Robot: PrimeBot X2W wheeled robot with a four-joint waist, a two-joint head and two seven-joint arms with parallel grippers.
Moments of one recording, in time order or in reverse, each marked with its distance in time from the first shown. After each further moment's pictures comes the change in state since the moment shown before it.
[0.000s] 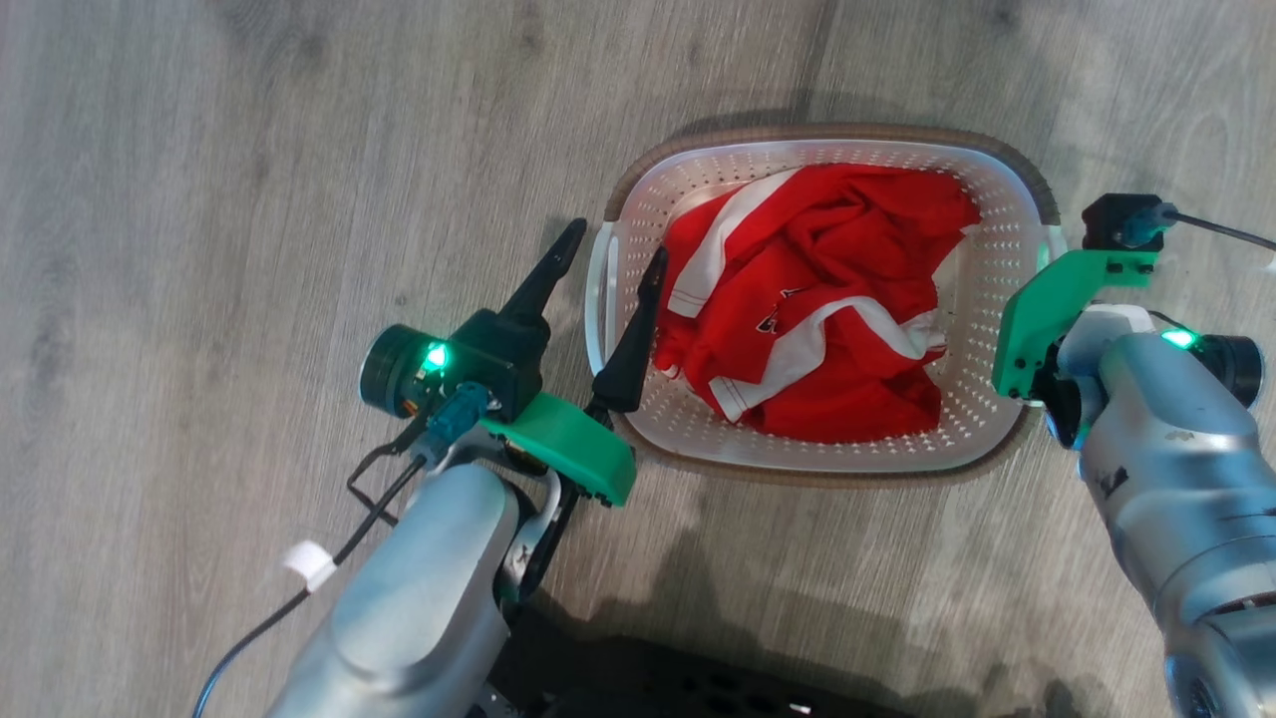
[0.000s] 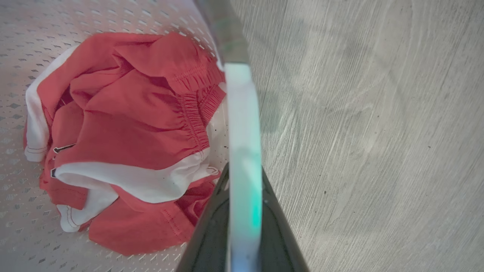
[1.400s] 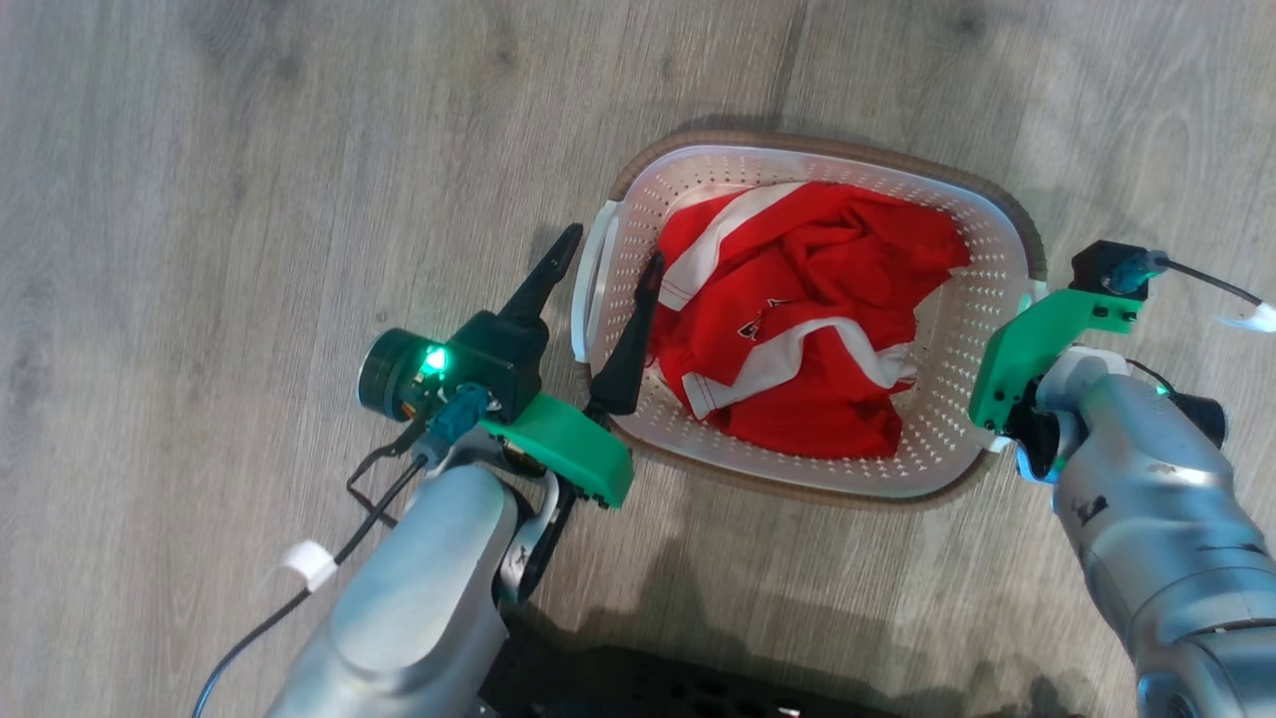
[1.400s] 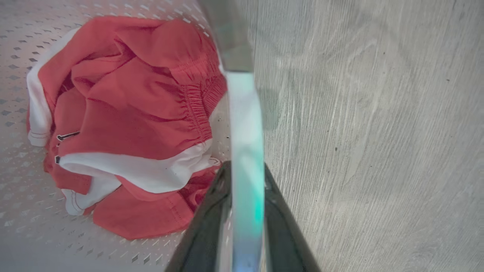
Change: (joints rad) left arm 0.000 -0.001 0.000 0.015 0.001 0.002 0.000; right arm 0.053 0.044 -0.120 0.009 0.019 0.004 0.018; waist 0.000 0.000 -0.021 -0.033
